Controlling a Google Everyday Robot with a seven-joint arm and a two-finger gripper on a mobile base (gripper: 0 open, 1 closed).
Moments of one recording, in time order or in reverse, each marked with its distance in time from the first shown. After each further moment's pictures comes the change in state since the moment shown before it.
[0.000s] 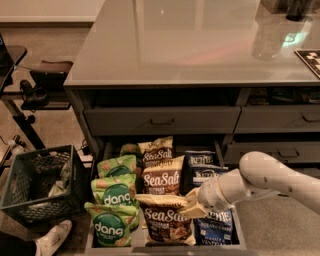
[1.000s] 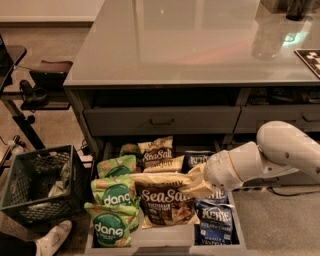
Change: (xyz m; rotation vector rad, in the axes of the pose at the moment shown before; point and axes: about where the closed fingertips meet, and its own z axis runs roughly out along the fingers) arm -0.090 0.022 -0.076 0.032 -0.057 -0.145
